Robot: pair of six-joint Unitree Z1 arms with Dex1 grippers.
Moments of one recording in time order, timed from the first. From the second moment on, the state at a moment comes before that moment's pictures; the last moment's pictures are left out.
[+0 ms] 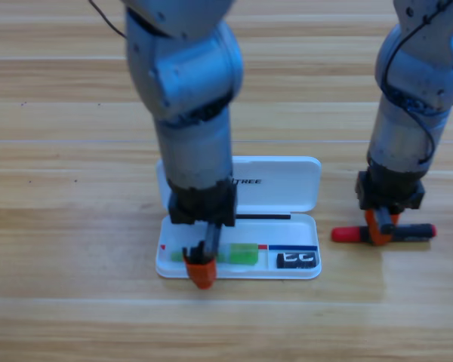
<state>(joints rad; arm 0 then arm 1) -0.92 2.16 -1.69 1.02 0.02 0.69 0.70 2.17 -1.56 0.95 -0.01 -0.91</state>
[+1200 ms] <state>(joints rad) -0.27 1.37 -1.22 0.64 -0.30 0.66 0.94 2.29 -2.16 1.28 0.04 -0.74</state>
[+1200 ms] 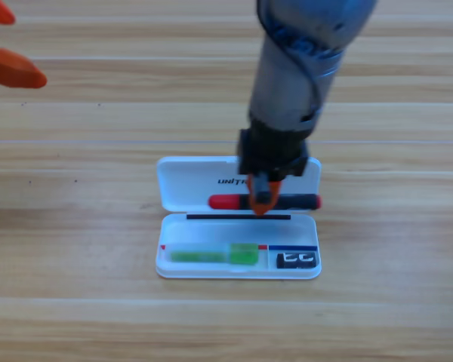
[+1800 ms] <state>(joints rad) -0.15 1.40 -1.01 0.36 -0.41 0.70 0.95 2.44 -2.30 1.30 0.00 -0.73</state>
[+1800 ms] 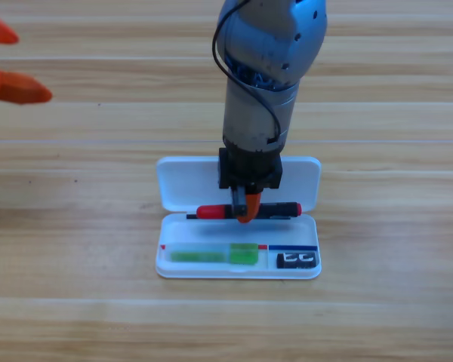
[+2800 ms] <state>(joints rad) -0.15 1.44 -0.98 0.31 -0.42 0.71 0.95 2.39 -2.26 1.36 0.02 -0.70</state>
